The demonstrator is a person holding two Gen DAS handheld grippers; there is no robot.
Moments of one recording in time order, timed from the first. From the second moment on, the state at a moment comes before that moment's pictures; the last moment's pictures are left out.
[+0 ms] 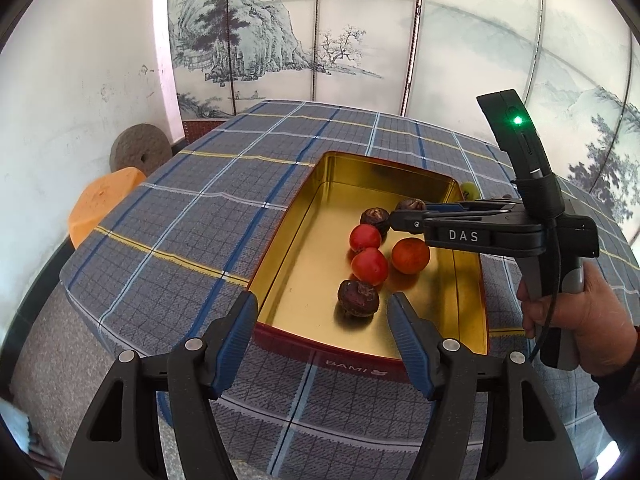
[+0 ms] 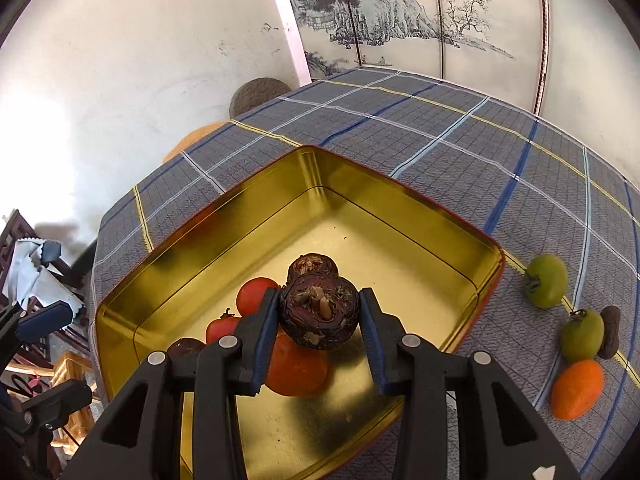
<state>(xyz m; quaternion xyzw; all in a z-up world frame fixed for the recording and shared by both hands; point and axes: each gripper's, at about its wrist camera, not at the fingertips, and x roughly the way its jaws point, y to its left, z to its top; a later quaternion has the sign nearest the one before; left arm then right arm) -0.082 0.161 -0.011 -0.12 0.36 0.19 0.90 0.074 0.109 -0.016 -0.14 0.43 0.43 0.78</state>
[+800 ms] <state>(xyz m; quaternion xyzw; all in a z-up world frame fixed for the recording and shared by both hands) -0.078 0.160 -0.017 -0.12 0.38 0.18 0.90 0.069 0.113 -0.014 -0.13 0.42 0.44 0.79</state>
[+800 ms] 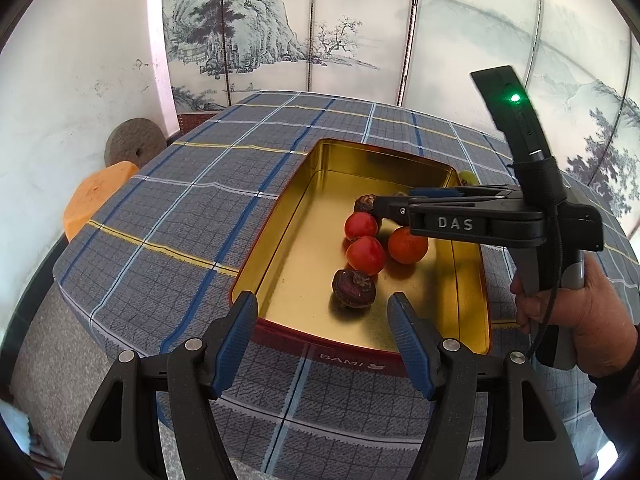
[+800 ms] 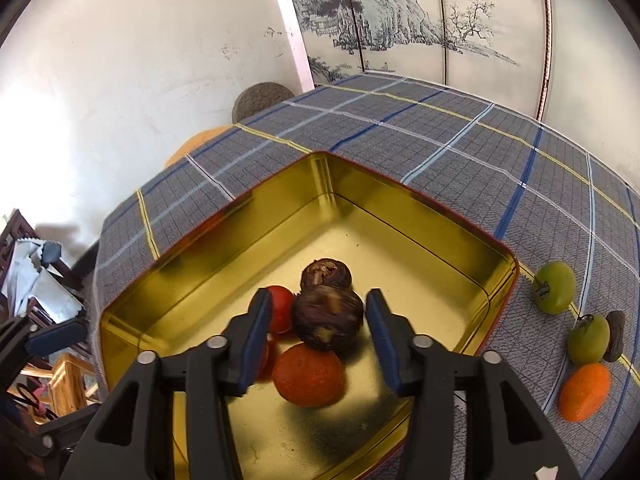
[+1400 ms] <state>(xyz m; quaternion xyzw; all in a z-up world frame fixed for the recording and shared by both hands) -0.083 0.159 -0.014 -0.12 0.38 0.18 0.90 0.064 -0.064 0.011 -0.07 0.38 0.29 0.88</state>
